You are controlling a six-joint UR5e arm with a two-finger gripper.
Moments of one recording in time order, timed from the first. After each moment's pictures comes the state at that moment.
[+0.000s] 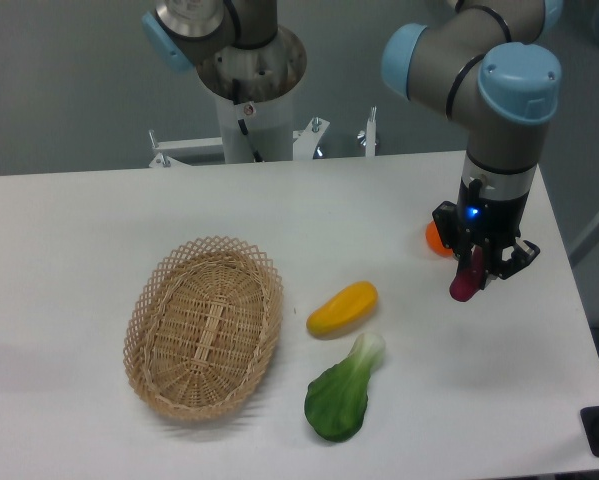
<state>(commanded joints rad) 2.69 -1.91 -1.48 -1.08 1.47 1.46</state>
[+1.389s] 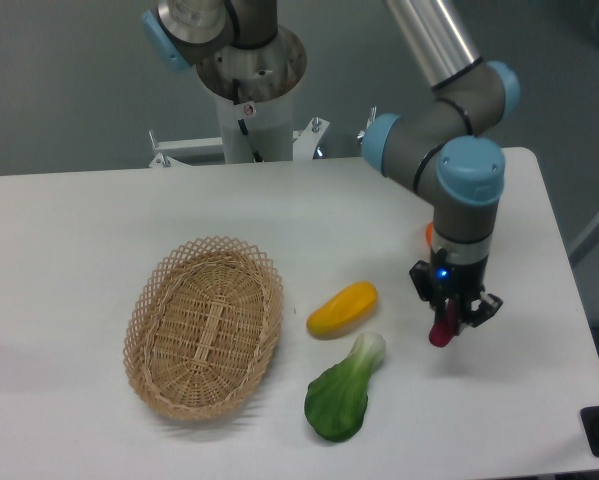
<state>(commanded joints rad) 2.65 -2.08 -1.73 -0.66 1.47 1.36</state>
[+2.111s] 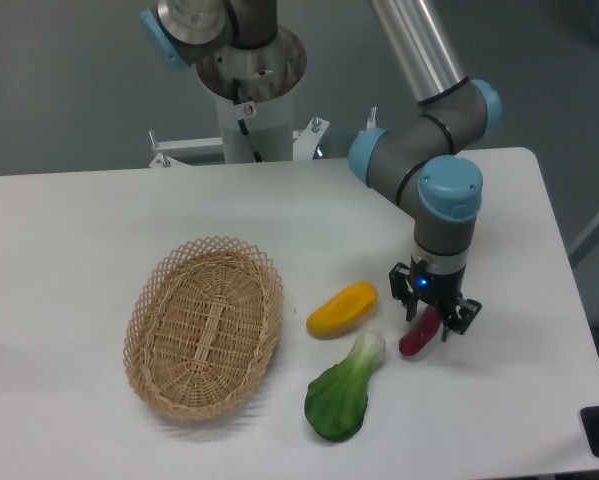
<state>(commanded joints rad) 2.65 -2.03 -1.66 -0.67 1.47 1.24</state>
